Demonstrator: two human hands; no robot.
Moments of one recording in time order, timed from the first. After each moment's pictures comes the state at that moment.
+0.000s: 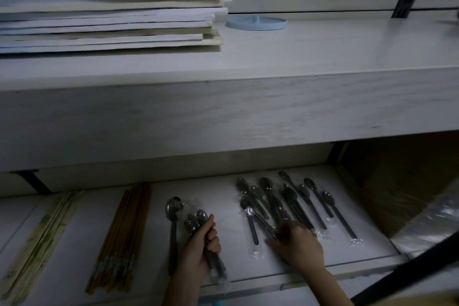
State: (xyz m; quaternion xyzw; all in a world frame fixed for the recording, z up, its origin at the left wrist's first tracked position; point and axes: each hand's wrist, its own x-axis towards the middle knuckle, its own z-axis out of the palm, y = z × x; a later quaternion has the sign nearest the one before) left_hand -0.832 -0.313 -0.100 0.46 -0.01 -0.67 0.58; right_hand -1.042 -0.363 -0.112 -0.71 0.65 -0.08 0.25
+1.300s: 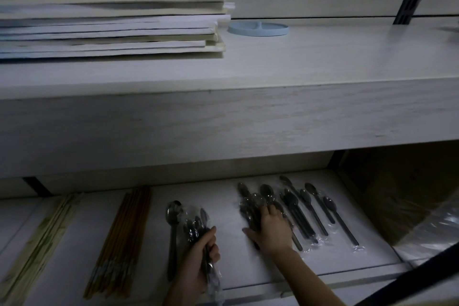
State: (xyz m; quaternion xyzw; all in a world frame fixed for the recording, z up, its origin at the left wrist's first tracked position) left_hand -0.834 -0.308 -0.106 0.49 -0.06 -0.63 0.60; right_hand -0.984 -0.391 -0.112 -0.76 0.62 -0.04 0.18
